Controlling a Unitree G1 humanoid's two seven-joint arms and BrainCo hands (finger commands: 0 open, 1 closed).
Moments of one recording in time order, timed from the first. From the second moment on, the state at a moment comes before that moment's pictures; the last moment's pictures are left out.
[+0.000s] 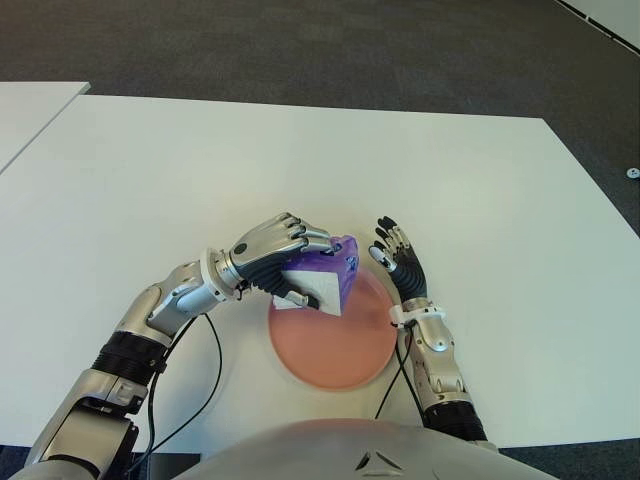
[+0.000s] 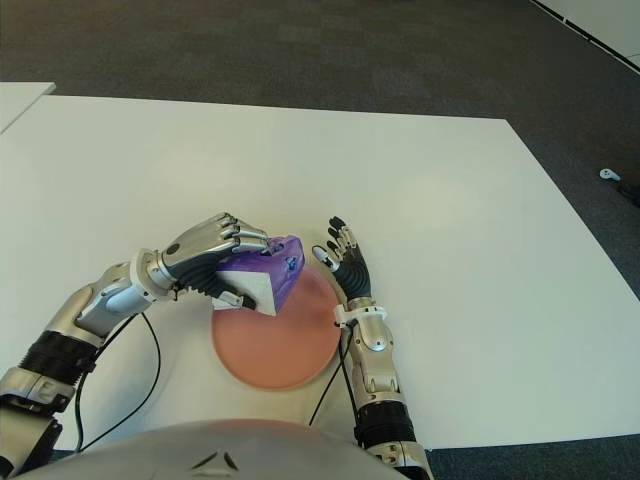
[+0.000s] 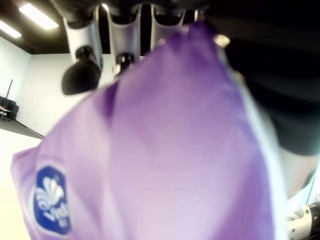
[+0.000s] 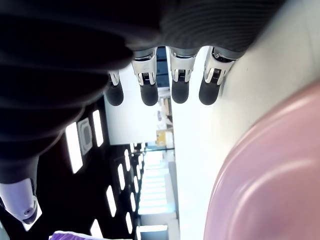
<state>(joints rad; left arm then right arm) -0.18 0.47 -0.23 0.20 0.60 -1.00 0.00 0.07 0.02 0.04 0.26 0.05 -0.27 0.12</state>
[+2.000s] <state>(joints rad) -0.12 0.63 -0.35 0.02 0.53 -0.87 -0.31 0.07 0.02 0.04 0.27 0.05 -0.30 0.12</state>
